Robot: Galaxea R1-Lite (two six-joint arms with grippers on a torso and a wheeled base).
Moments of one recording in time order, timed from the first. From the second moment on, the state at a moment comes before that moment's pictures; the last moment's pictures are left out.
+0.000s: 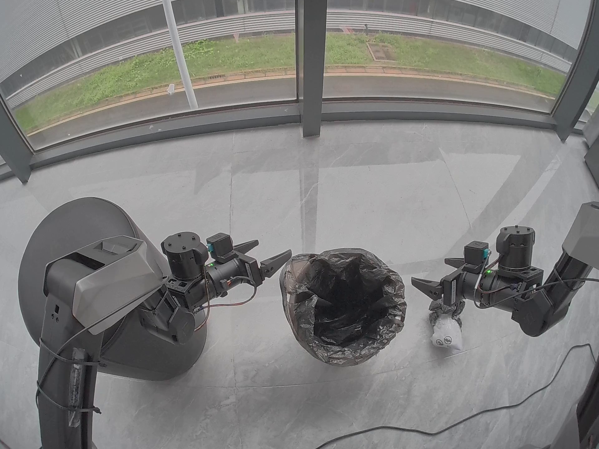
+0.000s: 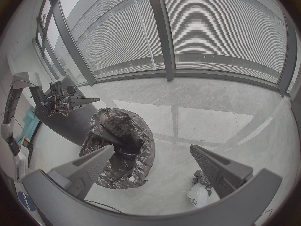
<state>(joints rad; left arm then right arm) -0.30 2.50 -1.14 -1.33 -0.50 -0.23 0.16 2.05 -0.61 -1.05 0.31 -0.11</state>
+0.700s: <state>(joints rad) -0.32 2.57 -1.12 -1.34 -0.48 -0.22 0.16 2.01 -0.59 -1.05 0.31 -0.11</state>
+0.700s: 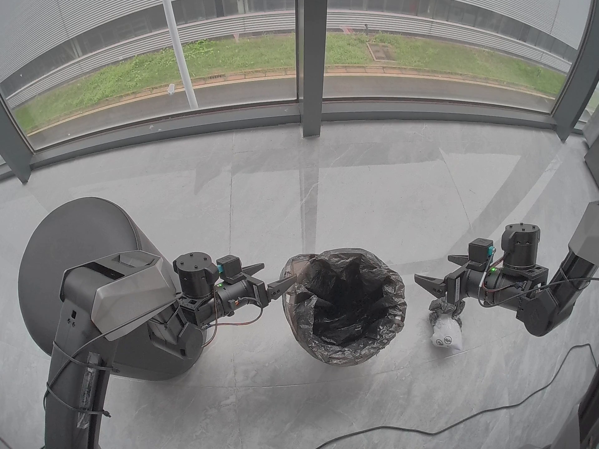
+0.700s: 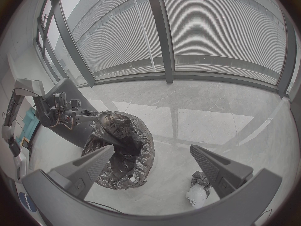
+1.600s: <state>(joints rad) -0.30 2.73 -1.17 -1.40 -0.47 -0.23 0.09 1.98 -0.50 -1.10 0.31 -0.11</state>
